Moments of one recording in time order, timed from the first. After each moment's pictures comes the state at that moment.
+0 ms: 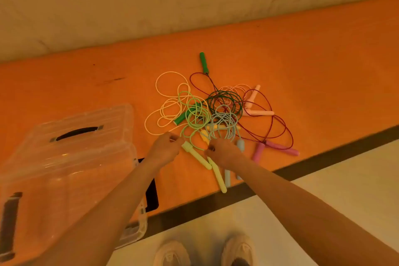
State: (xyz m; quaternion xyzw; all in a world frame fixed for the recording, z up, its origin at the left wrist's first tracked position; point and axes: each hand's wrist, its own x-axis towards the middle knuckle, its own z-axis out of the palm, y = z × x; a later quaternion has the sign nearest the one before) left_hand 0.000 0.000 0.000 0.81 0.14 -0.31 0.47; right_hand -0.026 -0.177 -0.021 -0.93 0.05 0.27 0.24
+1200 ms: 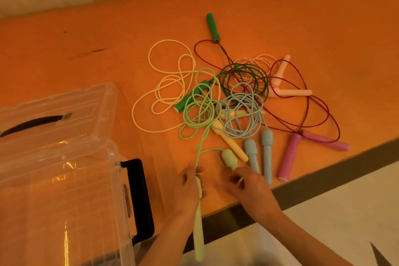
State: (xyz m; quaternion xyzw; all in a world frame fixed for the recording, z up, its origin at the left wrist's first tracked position) left_hand -0.062 -0.035 -0.146 0.65 0.35 -0.24 0.63; right_hand -0.092 -0.184 -0.144 -0.90 0.16 0.20 0.36
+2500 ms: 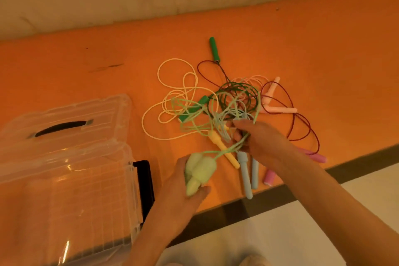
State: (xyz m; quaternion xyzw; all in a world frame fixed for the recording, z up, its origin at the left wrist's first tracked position) left_hand -0.074 -0.002 -0.012 0.83 0.03 -0.25 0.50; right_hand 0.000 -0.193 0.008 -0.62 0.28 0.19 0.71
